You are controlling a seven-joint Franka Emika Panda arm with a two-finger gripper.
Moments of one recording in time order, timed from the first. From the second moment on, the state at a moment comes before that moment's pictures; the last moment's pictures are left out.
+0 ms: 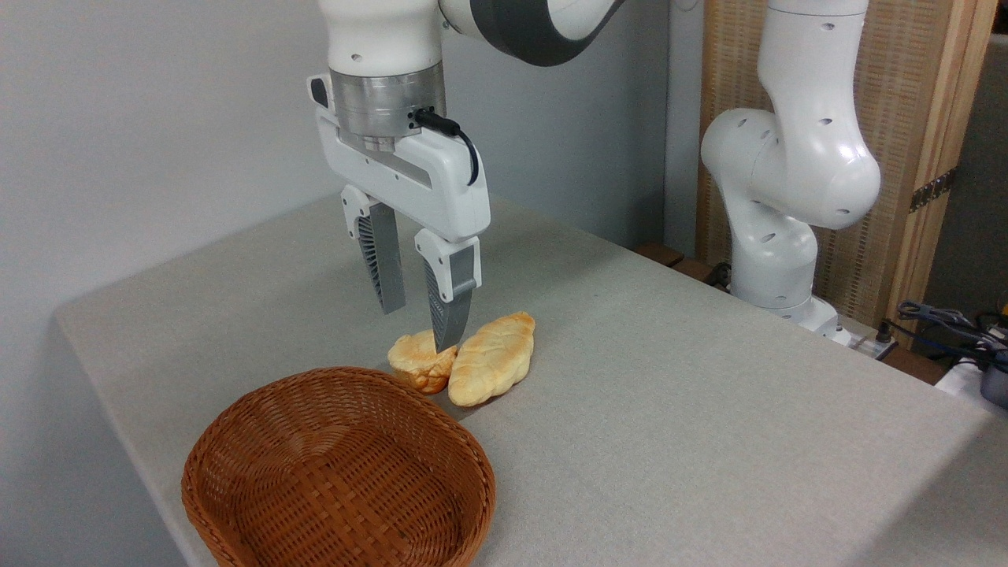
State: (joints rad) arm -0.20 -0.12 0.14 -1.90 -0.04 1.86 0.70
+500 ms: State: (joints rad) arm -0.20 -0.12 0.13 -1.90 -0.04 1.85 0.70
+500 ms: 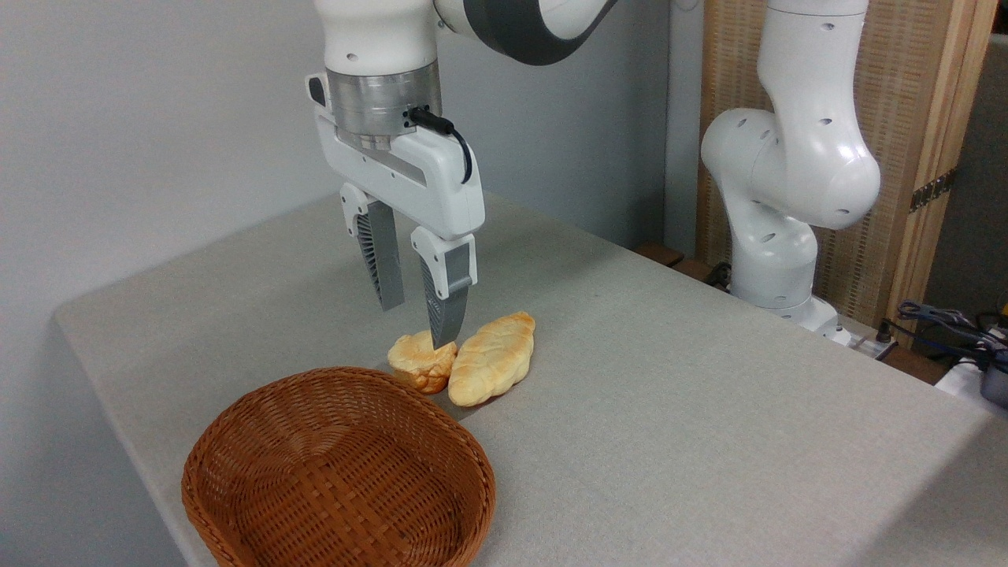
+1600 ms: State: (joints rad) arm -0.39 -0.01 0.12 -2.00 -0.06 1.87 0.94
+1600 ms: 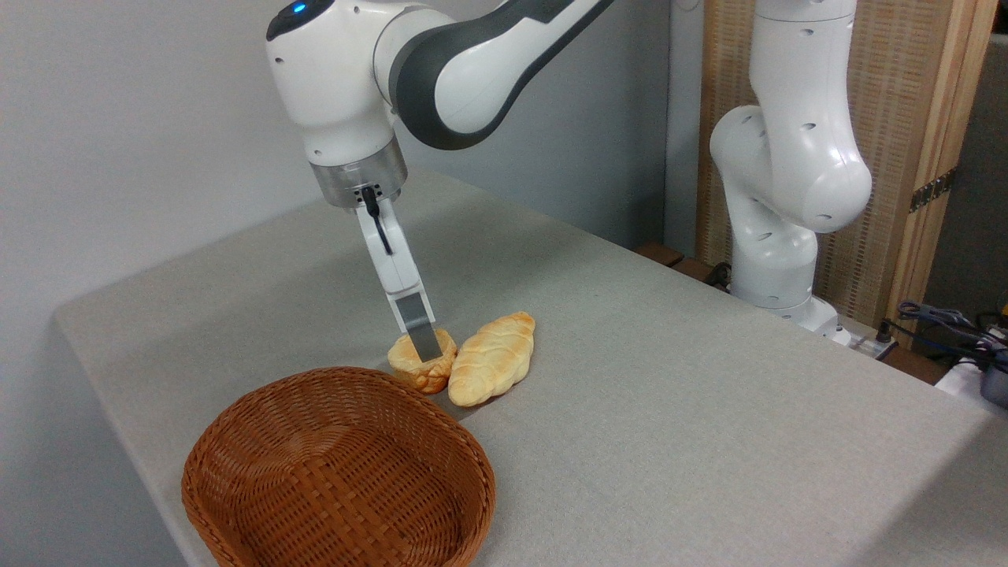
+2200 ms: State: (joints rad) arm -0.40 0.05 0.12 -2.00 -0.06 1.92 0.97
